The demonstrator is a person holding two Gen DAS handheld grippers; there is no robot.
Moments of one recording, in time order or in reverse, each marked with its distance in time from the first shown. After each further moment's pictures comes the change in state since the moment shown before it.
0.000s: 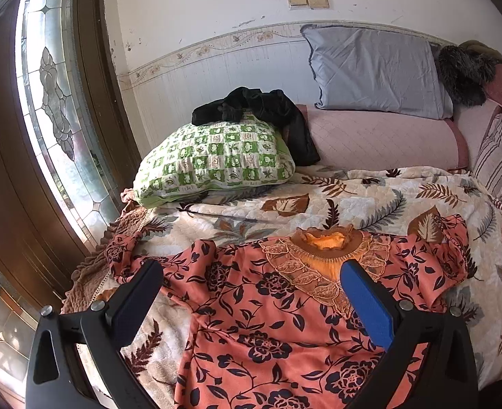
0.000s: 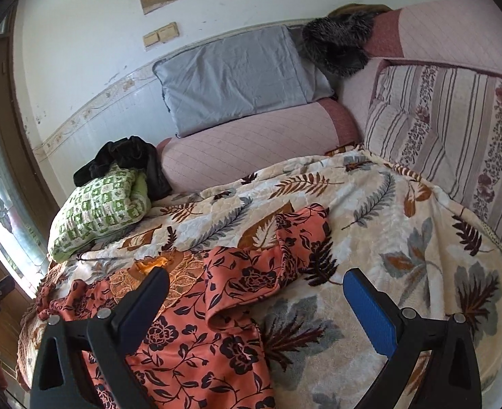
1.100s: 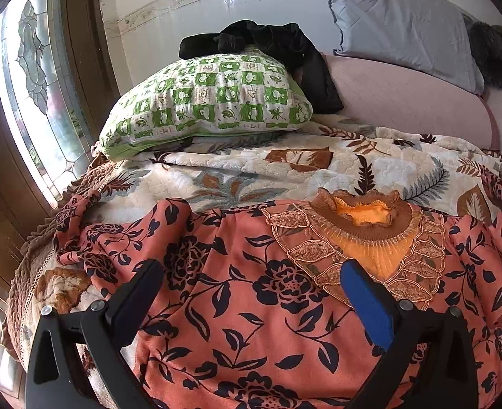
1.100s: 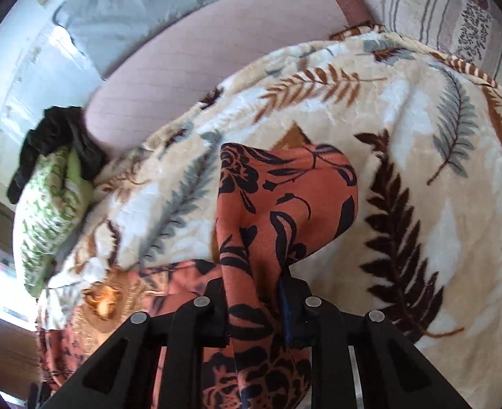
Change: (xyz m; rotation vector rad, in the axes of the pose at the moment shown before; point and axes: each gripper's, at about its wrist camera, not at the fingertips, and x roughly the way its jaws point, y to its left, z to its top) left arm 0.162 0.006 -0.040 -0.053 0.154 -0.010; right arm 0.242 -0.008 0.027 0.210 0.356 0.029
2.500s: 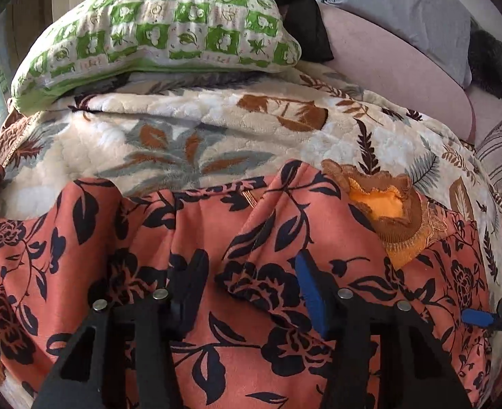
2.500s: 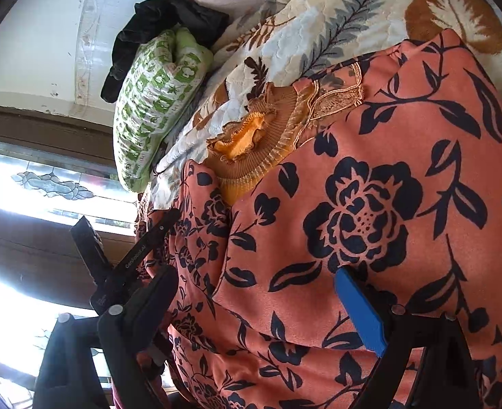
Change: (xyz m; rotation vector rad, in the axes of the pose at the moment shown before) left arm 0.130 0.029 0.017 -0.017 0.262 -0.329; right arm 0.059 0.096 -0.123 -0.014 0.444 0.484
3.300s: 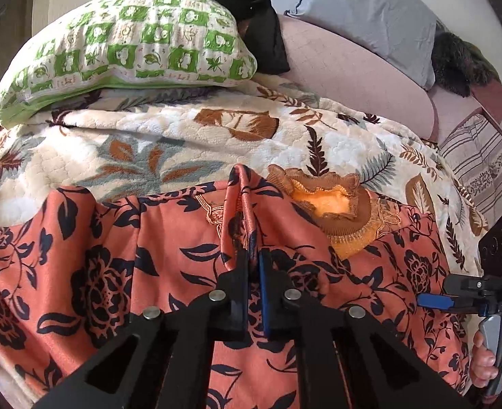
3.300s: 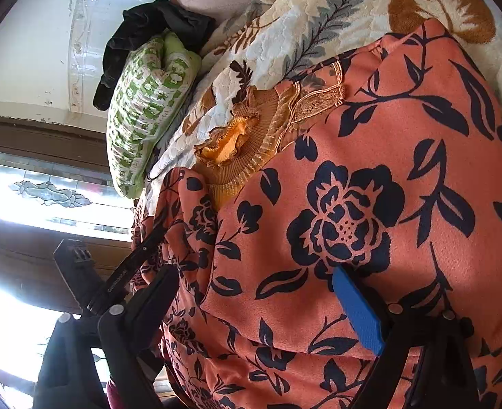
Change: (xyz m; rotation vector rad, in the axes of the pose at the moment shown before) left arm -0.038 -0.021 -0.007 0.051 -0.069 -0.115; right arm -0.004 -0.010 -0.001 0.035 -0.013 -0.010
